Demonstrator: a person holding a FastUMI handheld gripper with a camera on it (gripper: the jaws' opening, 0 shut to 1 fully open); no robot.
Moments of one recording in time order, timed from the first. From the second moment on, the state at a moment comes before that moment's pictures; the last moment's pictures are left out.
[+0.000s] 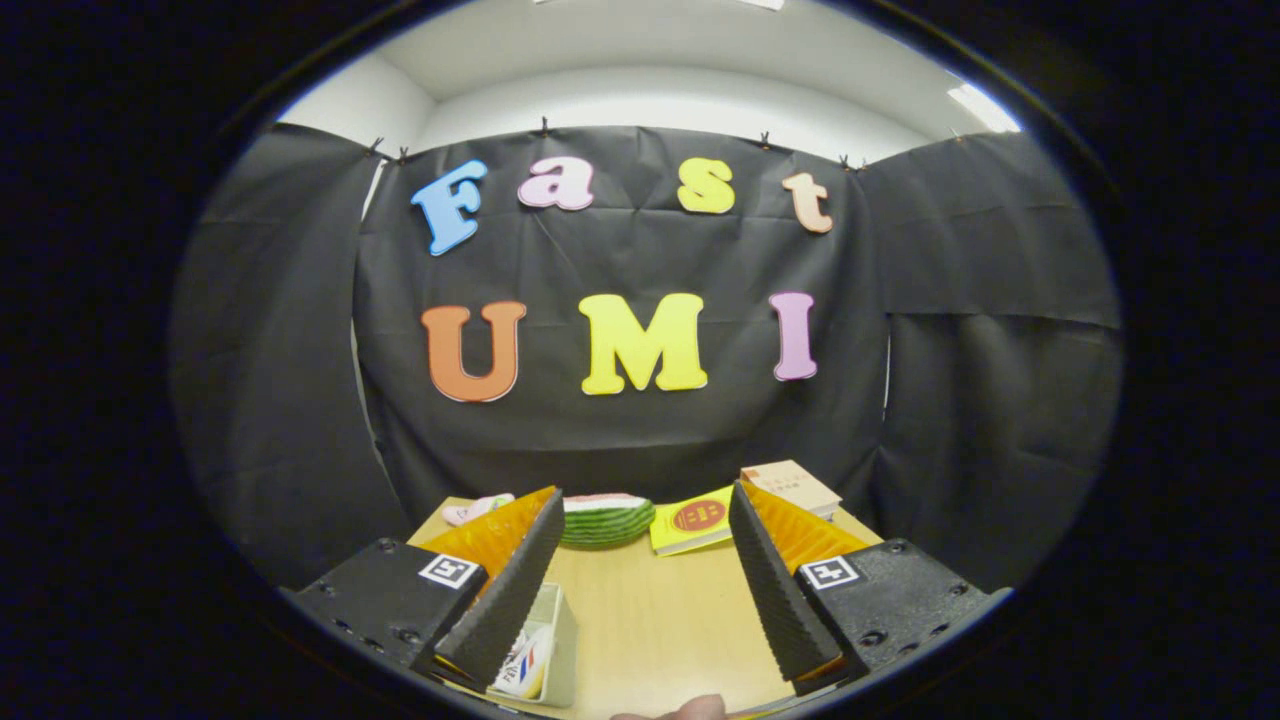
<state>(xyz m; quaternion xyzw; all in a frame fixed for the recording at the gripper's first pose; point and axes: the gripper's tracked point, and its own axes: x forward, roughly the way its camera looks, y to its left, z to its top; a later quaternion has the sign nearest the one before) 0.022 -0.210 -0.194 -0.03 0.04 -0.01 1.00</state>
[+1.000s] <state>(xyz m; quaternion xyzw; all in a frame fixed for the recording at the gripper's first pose) 0.006 -0.235 -0.209 -0.01 0.05 -0.02 1.00</state>
